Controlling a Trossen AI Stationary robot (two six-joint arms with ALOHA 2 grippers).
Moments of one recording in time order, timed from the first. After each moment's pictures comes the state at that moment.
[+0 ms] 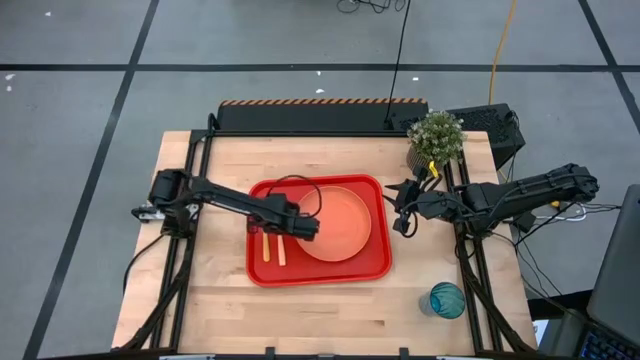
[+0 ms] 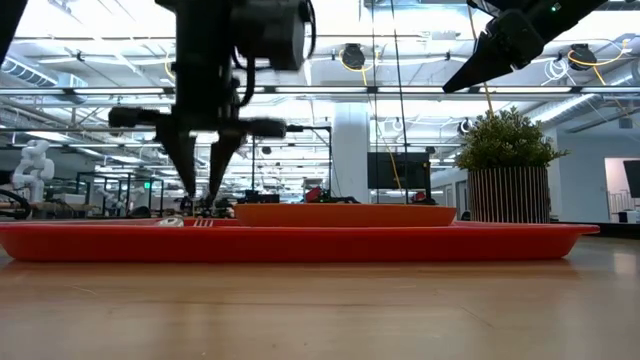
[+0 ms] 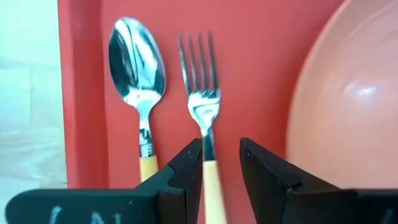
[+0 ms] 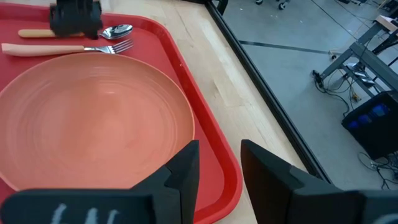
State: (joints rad) left arm -0.11 1.87 1.32 -1.11 -0.28 -1.74; right arm 0.17 0.90 0.66 -0.40 0.62 0.04
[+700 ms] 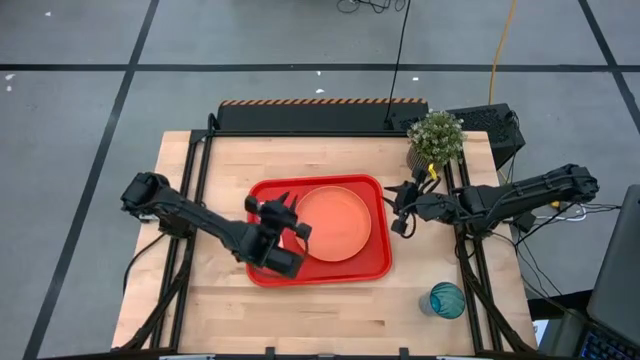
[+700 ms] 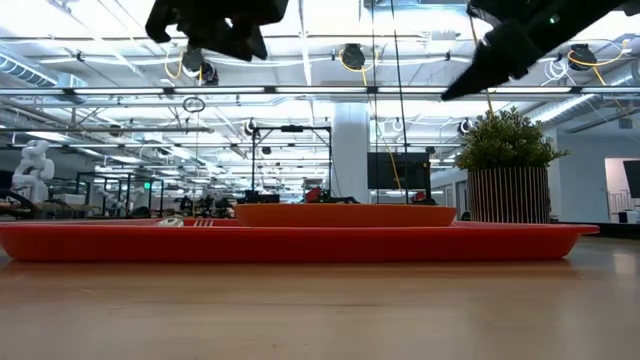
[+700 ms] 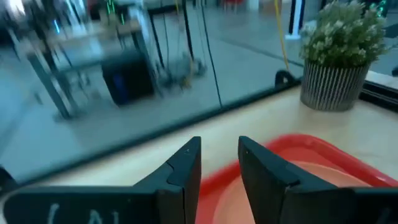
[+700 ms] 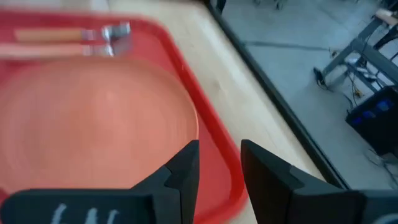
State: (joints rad) left arm -0.38 1.71 1.31 -0.95 -1.33 -1.25; right arm 0.17 0.90 0.60 -0.31 0.63 0.06
